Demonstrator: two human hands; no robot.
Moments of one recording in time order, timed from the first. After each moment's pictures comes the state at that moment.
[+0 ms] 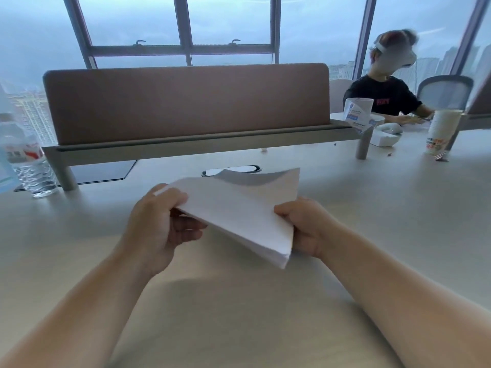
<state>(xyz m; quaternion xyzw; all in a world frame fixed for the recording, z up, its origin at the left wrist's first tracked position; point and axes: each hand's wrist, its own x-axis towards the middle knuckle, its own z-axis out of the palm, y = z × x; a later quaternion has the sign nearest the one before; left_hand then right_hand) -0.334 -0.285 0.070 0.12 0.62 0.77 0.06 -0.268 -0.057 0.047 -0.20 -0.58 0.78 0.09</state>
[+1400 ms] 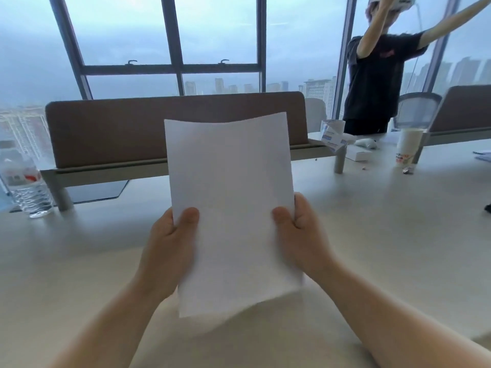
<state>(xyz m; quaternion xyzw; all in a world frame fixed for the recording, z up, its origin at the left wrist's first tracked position) -0.280 -0.274 0.076 0.17 0.71 0.68 0.00 -0.213 -0.052 0.050 -0.10 -0.77 0.53 0.34</state>
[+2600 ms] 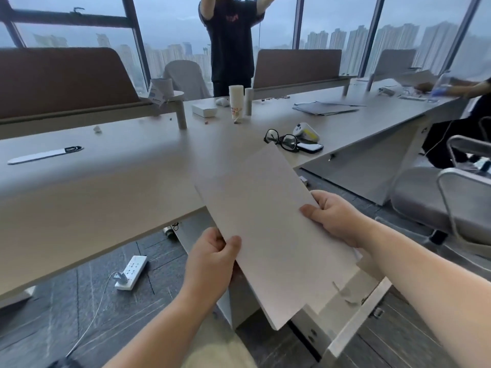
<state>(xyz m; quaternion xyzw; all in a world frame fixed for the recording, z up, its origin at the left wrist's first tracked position) 0.105 -0.035 -0.026 0.27 0.71 0.60 0.23 0.262 0.209 -0.002 -0.28 -0.74 0.57 0.19</state>
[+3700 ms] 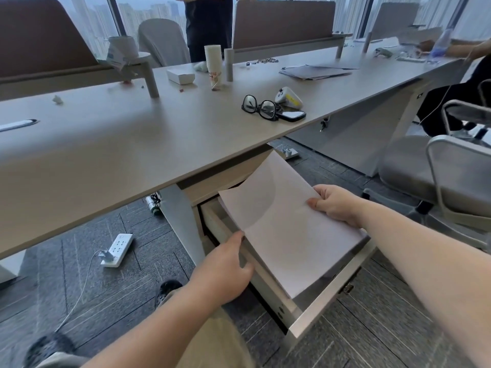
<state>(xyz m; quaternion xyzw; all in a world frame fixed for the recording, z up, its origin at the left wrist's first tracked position) 0.149 0.017 -0.089 0.47 0.82 0.21 0.24 0.313 0.300 -0.072 -0.38 -0.75 0.53 0.10</state>
